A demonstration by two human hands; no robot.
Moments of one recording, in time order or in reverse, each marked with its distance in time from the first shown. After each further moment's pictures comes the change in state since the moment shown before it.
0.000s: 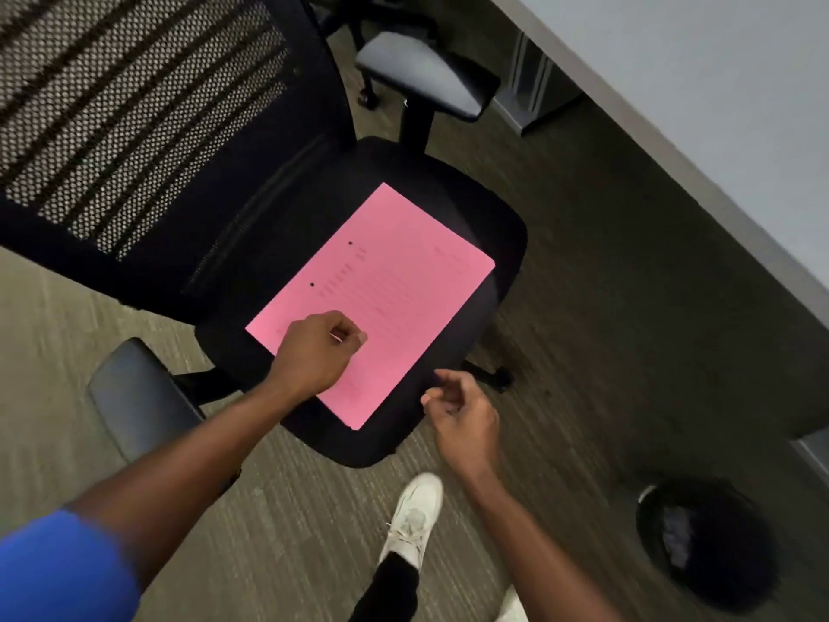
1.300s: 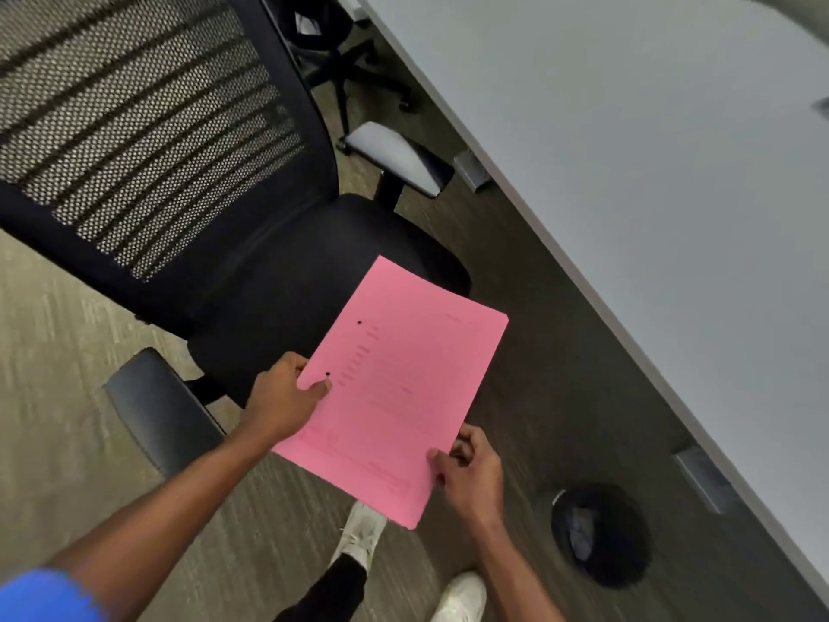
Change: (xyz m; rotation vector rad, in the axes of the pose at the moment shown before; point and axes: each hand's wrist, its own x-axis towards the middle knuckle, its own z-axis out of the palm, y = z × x) left_hand -0.076 0.010 -0.032 -0.134 0.020 -0.150; right_hand -0.096 -0.063 -0.102 0.100 0.005 0.201
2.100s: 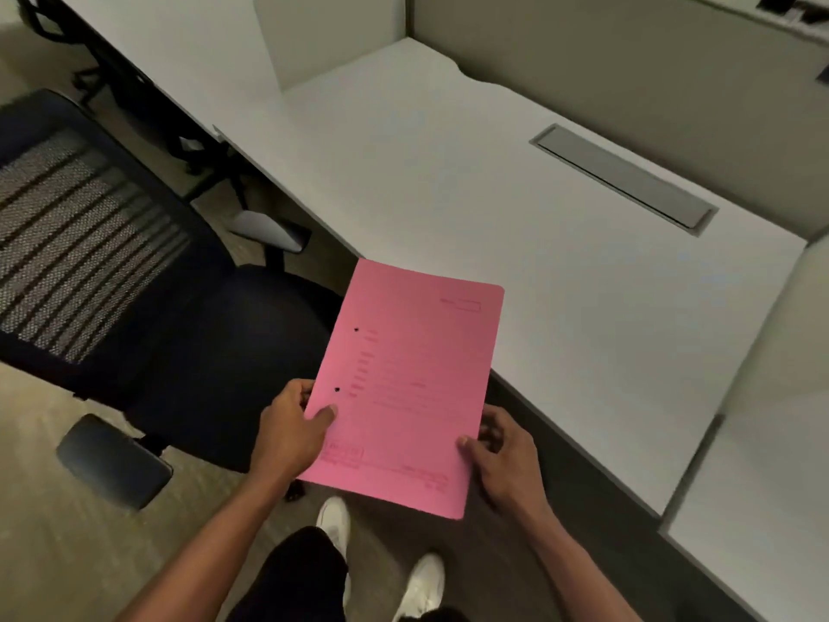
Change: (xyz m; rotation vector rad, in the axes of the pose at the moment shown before) left_hand -0.245 0.190 0.027 -0.182 -0.052 0.233; right_hand -0.163 -0.041 -0.272 -0.154 0.147 -0.258
